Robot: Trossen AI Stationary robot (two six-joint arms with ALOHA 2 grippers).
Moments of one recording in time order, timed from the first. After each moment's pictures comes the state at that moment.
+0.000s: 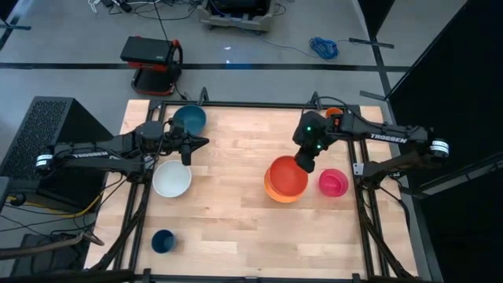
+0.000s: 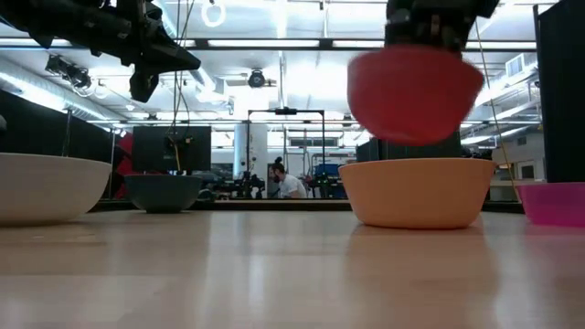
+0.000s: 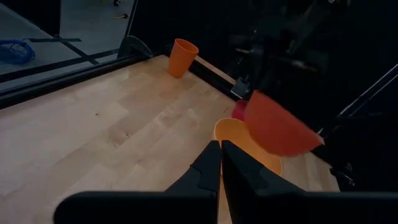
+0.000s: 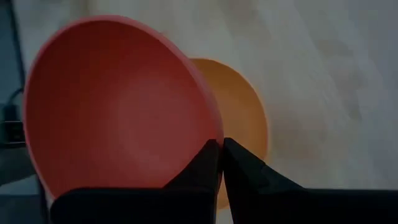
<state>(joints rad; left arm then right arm) 0.23 0.62 0.47 -0.04 -0.02 -0.51 -0.28 1.30 1.11 -0.85 -0.26 0.19</state>
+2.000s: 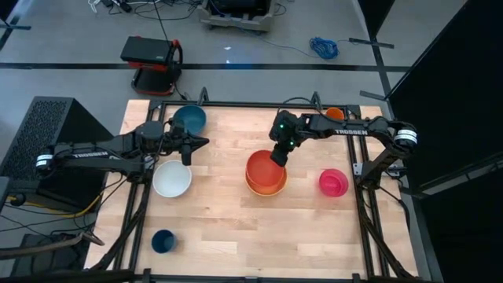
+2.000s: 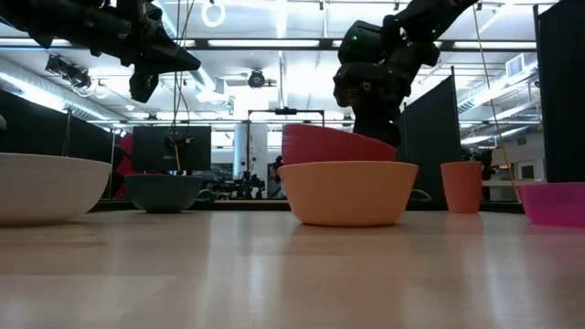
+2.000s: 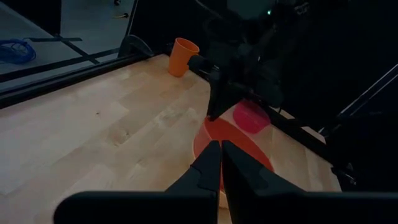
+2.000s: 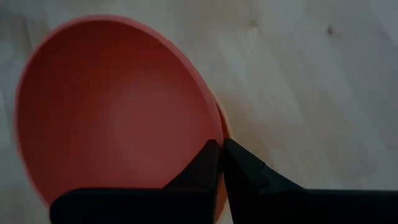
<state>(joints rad) 0.23 0.62 0.47 -0.05 -0.02 -0.51 -0.30 1.61 1.09 -0.59 -0.26 0.20</state>
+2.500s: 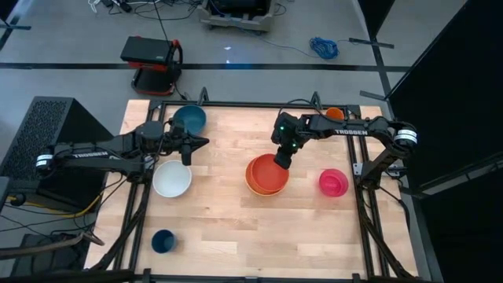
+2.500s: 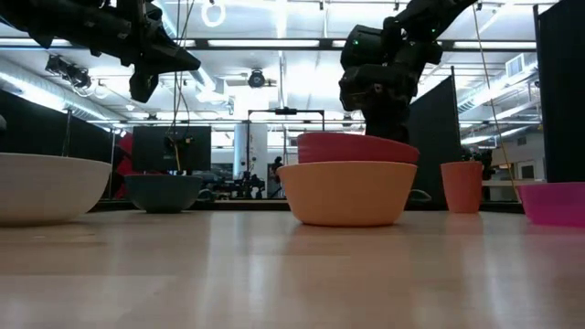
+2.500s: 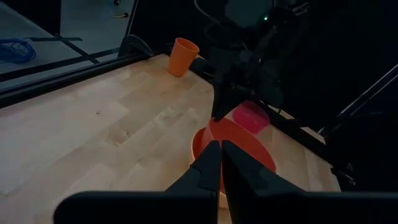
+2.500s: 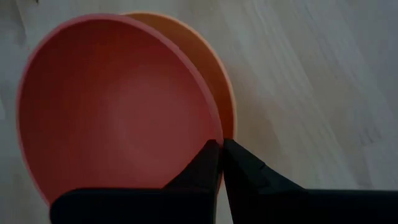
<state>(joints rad) 0.23 0.62 0.47 -0.05 -0.02 -0.51 -0.32 1.61 1.12 -0.64 -0.27 0.17</state>
